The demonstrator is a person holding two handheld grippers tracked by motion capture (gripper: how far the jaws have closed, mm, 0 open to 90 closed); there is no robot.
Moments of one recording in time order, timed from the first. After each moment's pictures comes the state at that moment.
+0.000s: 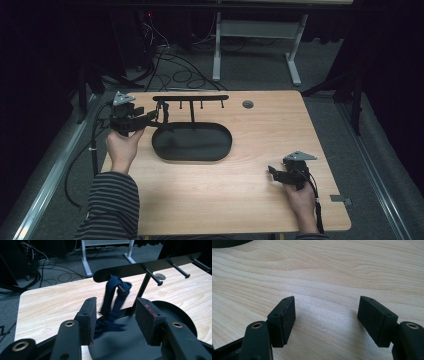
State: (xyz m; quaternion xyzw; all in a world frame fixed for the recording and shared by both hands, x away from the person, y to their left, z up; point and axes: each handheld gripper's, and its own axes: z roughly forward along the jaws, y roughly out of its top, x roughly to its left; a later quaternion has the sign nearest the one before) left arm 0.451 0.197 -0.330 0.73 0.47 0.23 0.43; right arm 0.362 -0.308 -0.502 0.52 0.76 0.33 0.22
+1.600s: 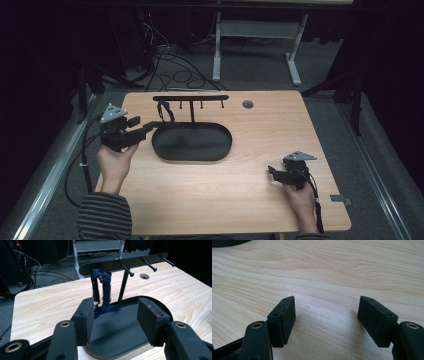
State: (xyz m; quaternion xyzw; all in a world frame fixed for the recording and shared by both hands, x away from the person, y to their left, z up) left arm 0.401 0.205 -0.323 0.73 0.45 0.23 0.46; right arm 0.362 -0.307 -0.502 0.52 0.76 0.33 0.22
